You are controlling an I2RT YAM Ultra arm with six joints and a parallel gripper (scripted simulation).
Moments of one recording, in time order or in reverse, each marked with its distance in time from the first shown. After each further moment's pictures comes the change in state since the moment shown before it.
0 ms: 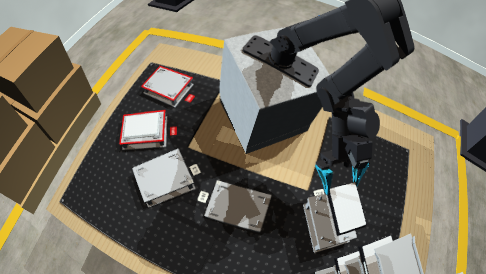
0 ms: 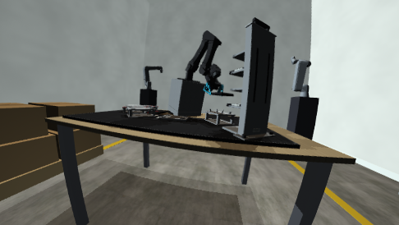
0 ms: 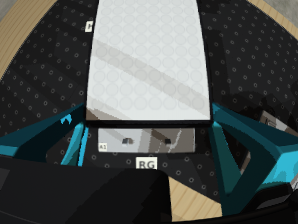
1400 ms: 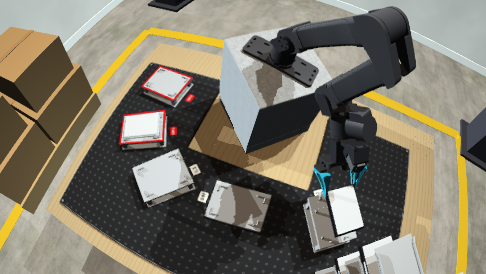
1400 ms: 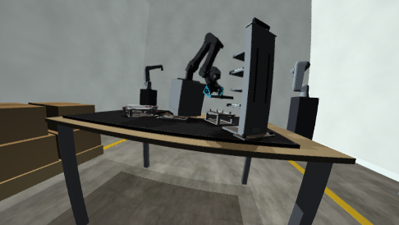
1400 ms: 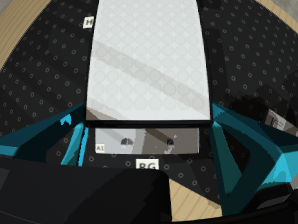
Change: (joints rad) arm 0.000 0.122 0.025 0.103 0.001 0.000
